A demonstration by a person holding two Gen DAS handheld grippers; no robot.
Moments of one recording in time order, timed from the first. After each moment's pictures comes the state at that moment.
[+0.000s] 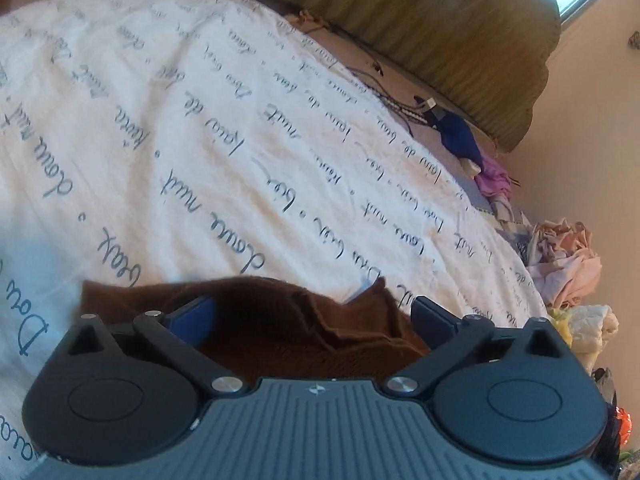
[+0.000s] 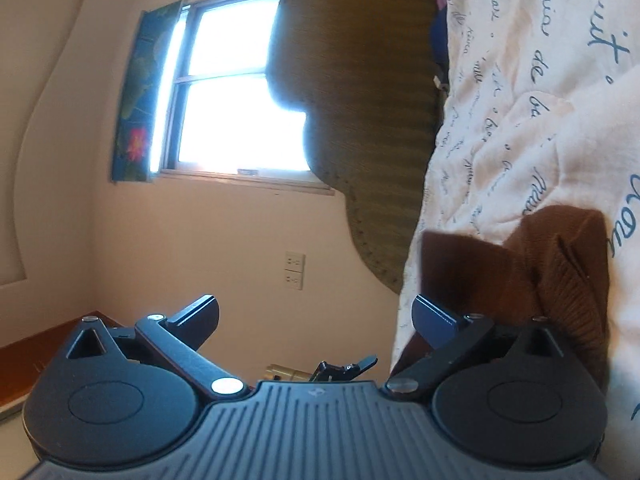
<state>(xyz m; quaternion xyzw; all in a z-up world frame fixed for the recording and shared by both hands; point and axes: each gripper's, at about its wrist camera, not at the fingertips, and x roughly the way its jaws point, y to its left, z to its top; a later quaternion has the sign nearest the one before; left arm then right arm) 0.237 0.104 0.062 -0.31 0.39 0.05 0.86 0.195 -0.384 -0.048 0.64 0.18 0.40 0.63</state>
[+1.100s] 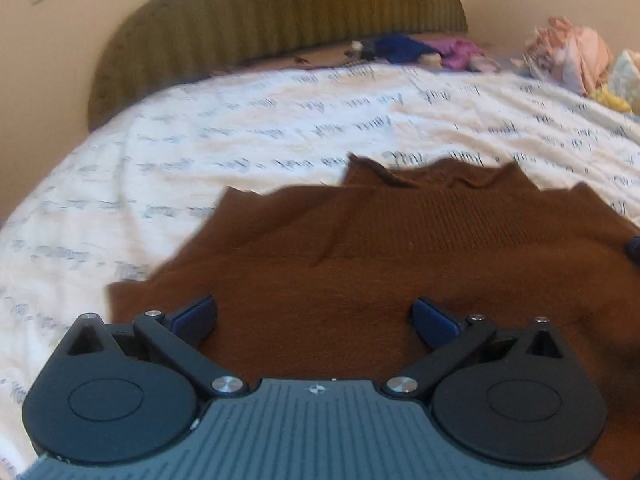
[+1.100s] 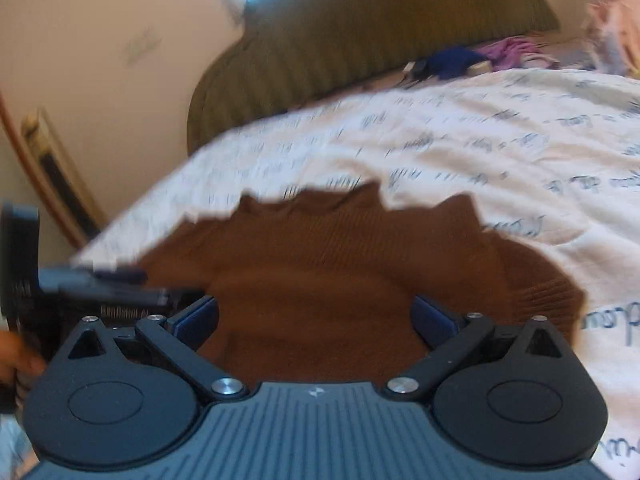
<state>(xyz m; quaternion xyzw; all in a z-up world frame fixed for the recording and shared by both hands) 0.163 0.006 0.026 0.06 0.36 0.05 0.93 0.166 -0.298 0.016 0.20 0.30 0.27 0.90</state>
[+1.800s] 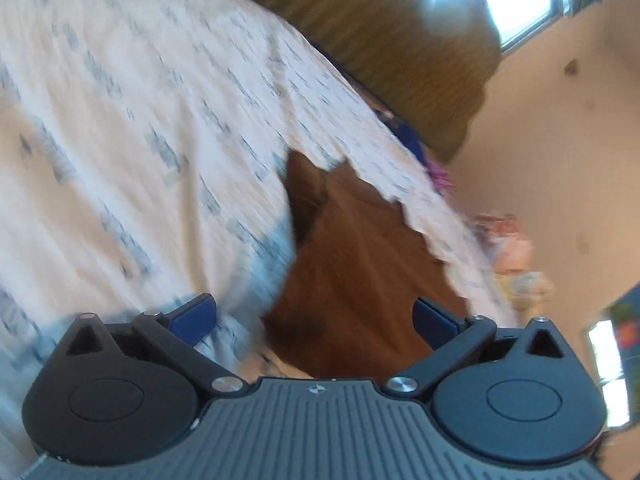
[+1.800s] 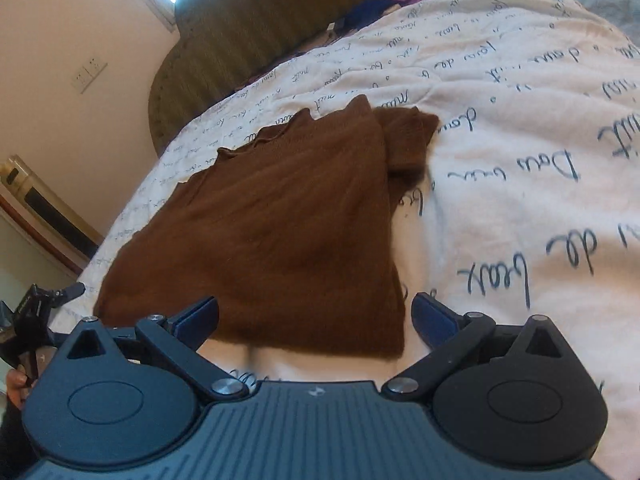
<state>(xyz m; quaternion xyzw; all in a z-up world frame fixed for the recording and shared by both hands) 0.016 0.185 0.019 -0.39 0.33 -0.07 0.86 0.051 -0.334 0.012 0.24 0.40 0.21 0.86</state>
